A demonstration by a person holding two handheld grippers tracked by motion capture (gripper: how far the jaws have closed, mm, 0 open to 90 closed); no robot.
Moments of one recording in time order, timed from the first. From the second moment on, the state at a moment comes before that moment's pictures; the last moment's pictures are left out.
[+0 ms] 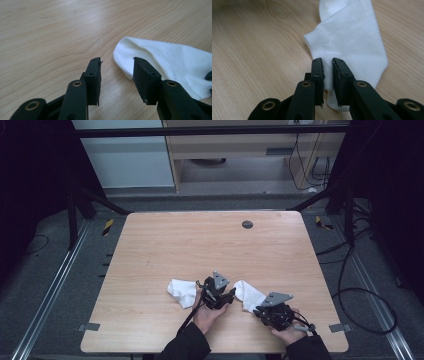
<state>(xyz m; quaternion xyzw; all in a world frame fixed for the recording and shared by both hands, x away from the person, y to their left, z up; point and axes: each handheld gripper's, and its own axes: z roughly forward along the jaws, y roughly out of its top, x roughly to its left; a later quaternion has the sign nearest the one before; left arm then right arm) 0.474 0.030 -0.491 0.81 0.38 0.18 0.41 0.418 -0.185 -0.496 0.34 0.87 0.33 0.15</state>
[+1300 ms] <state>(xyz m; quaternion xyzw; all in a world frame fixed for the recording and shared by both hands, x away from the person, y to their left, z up) 0.476 0.028 -0.500 0.83 0.38 0.14 0.39 0.428 -0.200 -0.469 0.39 0.79 0.44 0.19</state>
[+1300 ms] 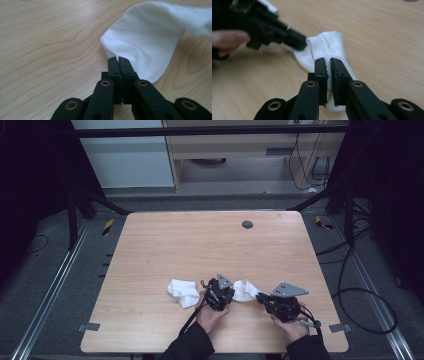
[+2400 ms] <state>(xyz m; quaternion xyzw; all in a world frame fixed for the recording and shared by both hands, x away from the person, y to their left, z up) 0.468 0.054 -0.497 0.84 0.36 0.15 0.36 0.477 -0.216 -0.486 0.51 0.73 0.41 0.20</state>
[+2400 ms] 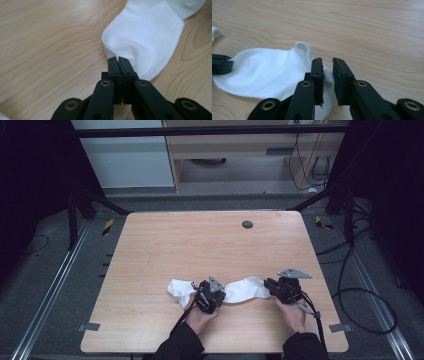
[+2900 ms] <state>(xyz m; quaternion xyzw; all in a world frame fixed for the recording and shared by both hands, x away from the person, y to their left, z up) 0.470 0.056 -0.498 0.83 0.38 0.16 0.37 0.473 -0.235 -0.491 0.49 0.74 0.40 0.22</state>
